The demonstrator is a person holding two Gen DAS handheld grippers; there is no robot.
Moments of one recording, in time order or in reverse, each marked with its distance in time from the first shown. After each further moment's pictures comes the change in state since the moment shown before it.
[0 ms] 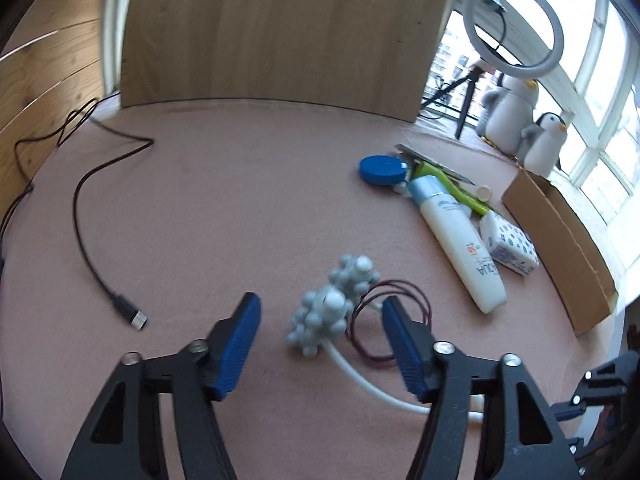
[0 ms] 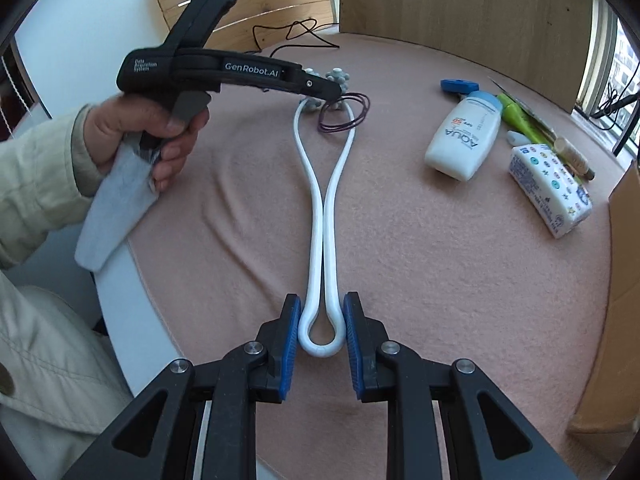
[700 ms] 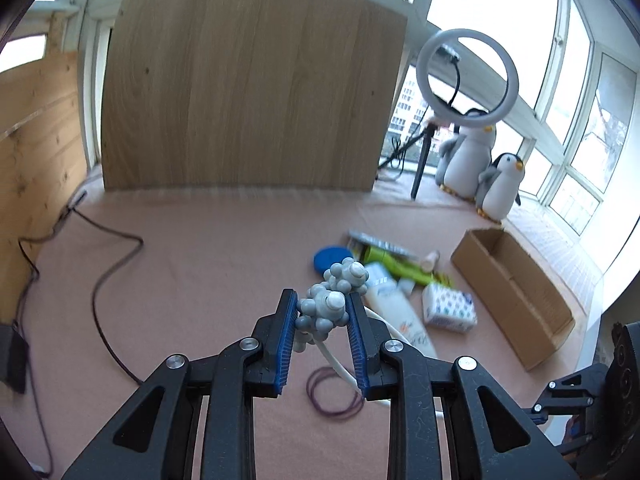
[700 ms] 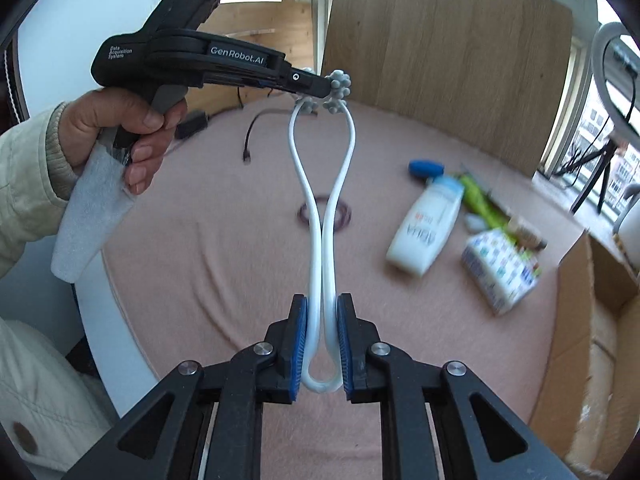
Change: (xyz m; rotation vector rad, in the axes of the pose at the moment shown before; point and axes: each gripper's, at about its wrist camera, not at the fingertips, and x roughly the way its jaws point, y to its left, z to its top) left arm -0.076 -0.028 0.057 0.055 -0.168 -0.064; right arm -0.030 0.022 0.042 -0.036 -0.195 -0.158
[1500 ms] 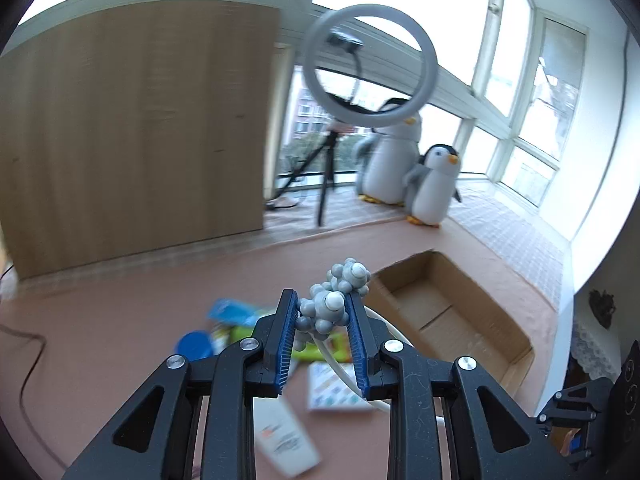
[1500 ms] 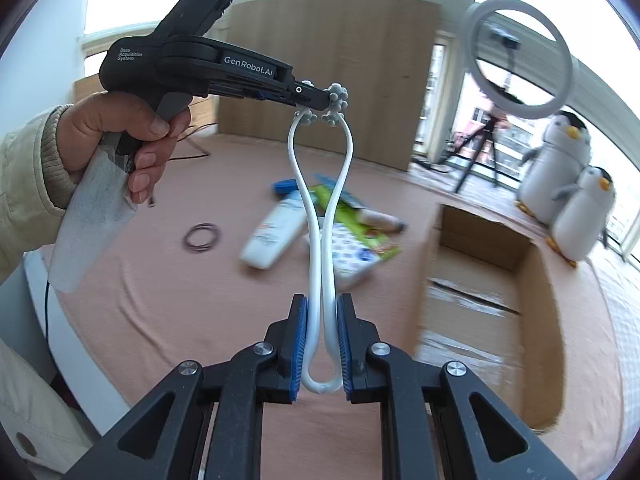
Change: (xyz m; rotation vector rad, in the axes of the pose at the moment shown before) left arm 0.065 -0.156 0.082 0.181 0.014 -0.196; right arm -0.080 -0.093 -0.037 0.194 -0.084 -0.261
